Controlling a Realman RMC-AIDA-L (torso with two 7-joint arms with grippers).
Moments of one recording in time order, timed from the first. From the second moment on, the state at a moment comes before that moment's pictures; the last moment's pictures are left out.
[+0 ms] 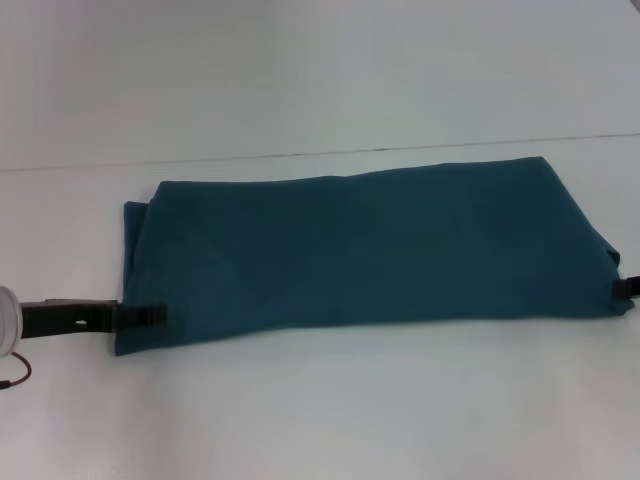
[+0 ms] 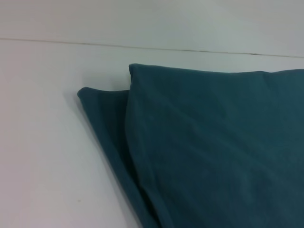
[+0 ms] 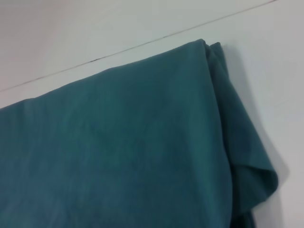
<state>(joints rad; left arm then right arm) -0.59 -2.13 0.68 0.79 2.41 1.12 -2.09 0.52 1.95 -0.47 -0.69 -2.44 -1.20 2.17</state>
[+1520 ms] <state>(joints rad) -0.59 -2.13 0.71 0.80 2.41 1.15 -2.10 0.52 1.95 -0.47 -0.69 -2.44 -1.19 2.17</state>
